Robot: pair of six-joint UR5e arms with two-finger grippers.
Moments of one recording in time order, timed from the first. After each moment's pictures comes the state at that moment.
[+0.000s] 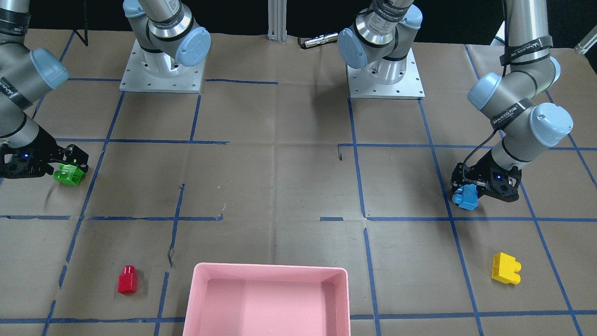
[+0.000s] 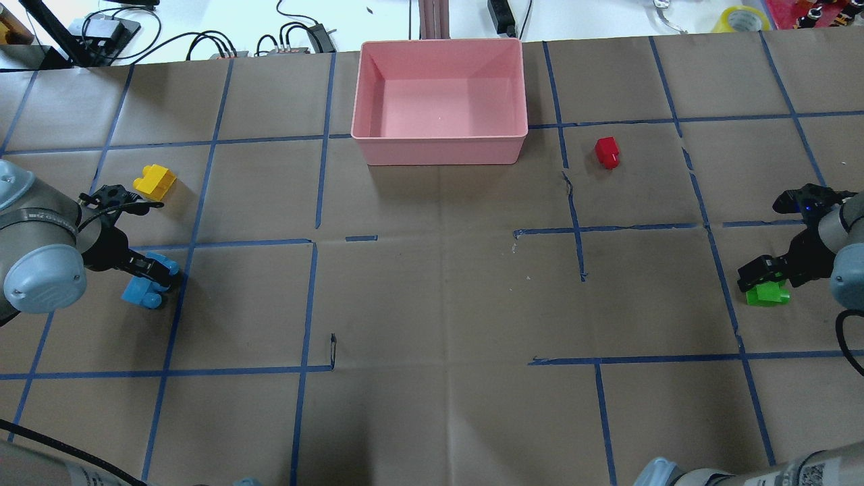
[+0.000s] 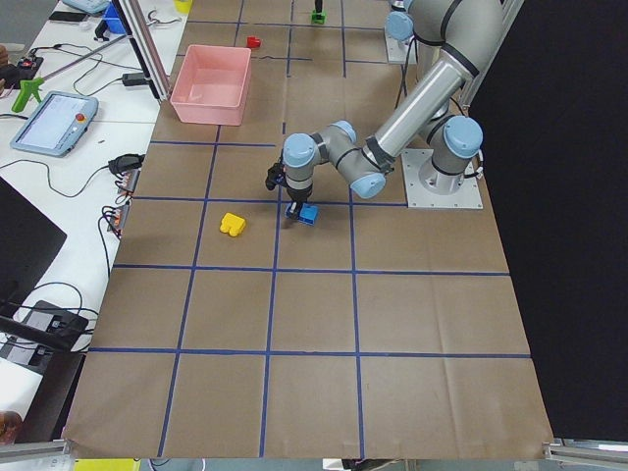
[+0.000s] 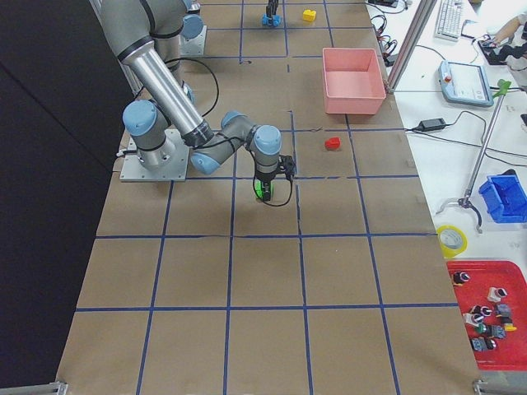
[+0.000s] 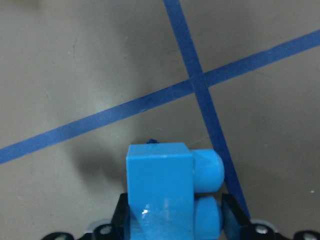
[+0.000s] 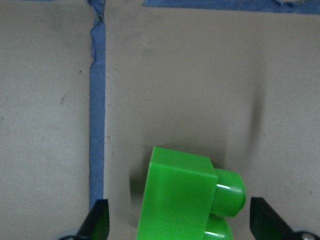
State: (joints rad) left arm -0.98 -1.85 -2.08 -0.78 1.53 0.93; right arm 0.89 -1.34 2.19 -2.37 -1.55 -0.75
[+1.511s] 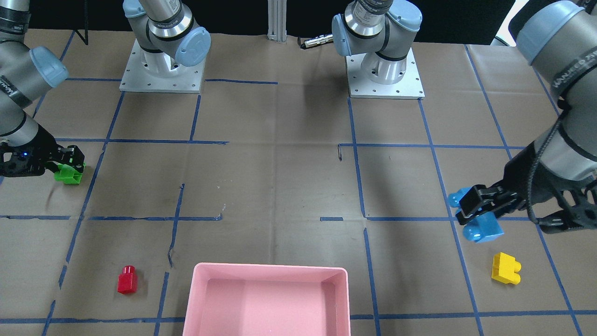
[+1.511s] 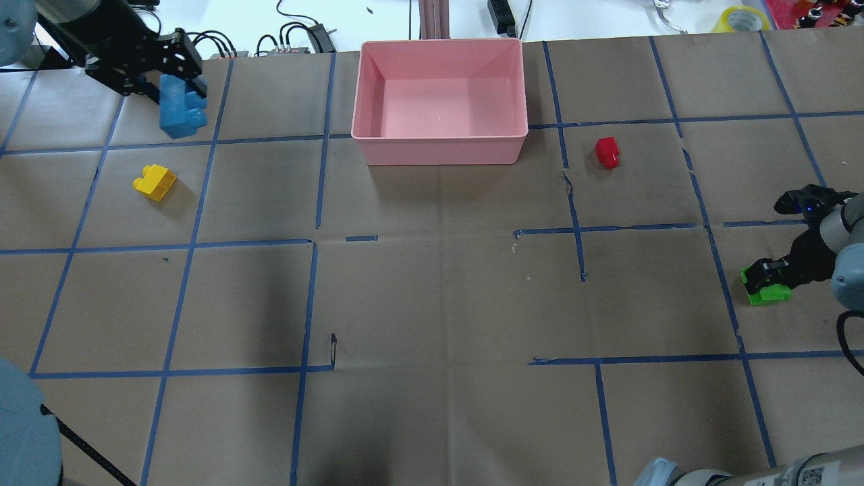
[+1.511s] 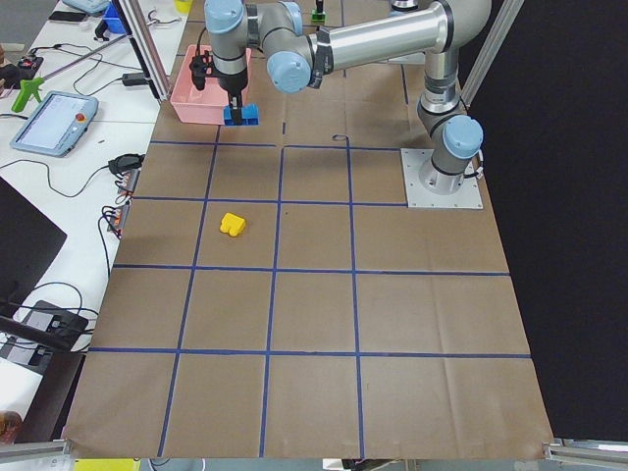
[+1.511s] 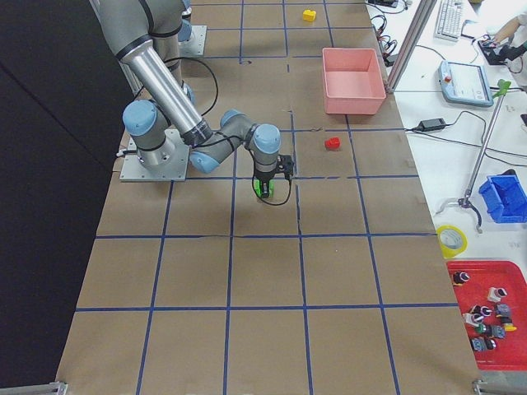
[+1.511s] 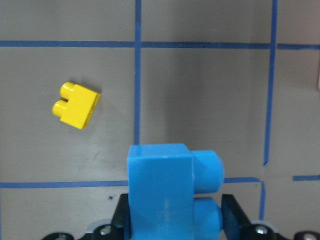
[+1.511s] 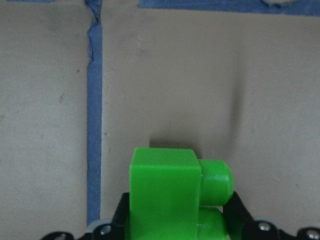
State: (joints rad) left arm -1.40 -1.92 -1.28 -1.44 1.40 -0.05; right arm 0.89 -1.36 2.17 -2.35 -1.56 -0.74
